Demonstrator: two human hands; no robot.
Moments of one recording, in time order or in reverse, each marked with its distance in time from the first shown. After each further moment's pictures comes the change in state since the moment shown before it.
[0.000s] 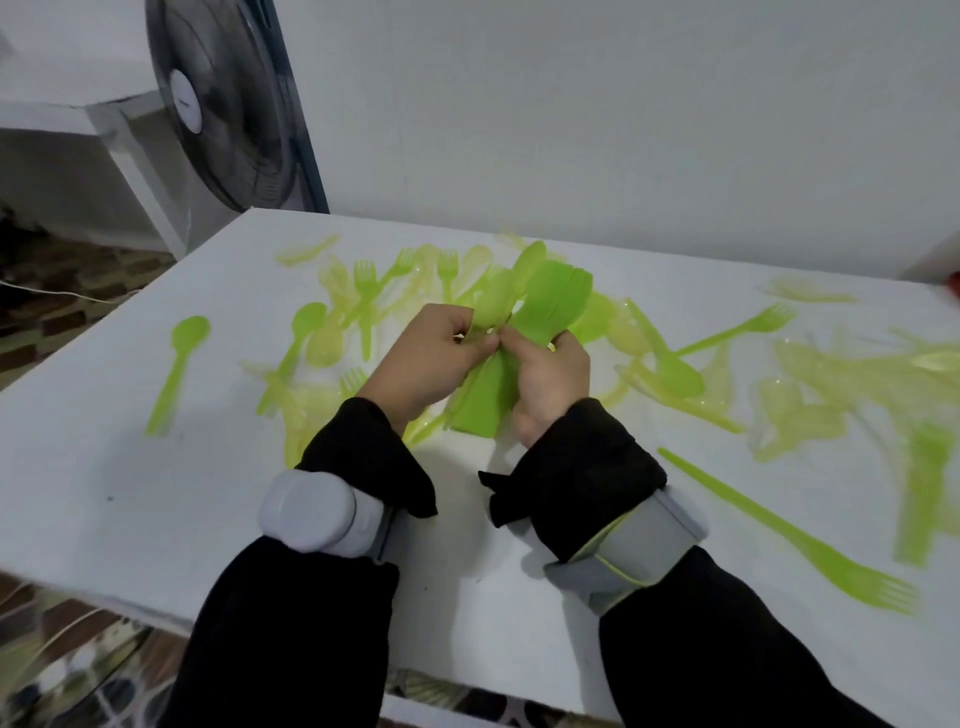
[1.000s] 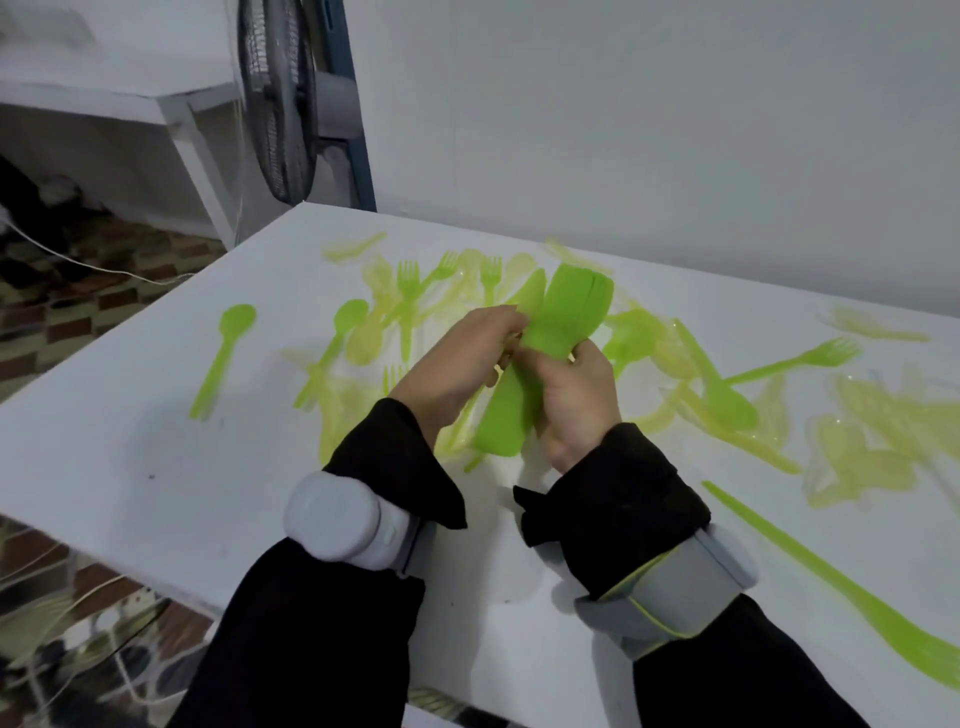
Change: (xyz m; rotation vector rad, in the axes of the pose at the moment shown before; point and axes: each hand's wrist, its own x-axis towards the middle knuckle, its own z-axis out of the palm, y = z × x) left_hand -0.001 0.010 -0.004 -0.229 0.041 -0.124; right_hand -0.003 0.009 0.006 -0.059 -0.229 0.007
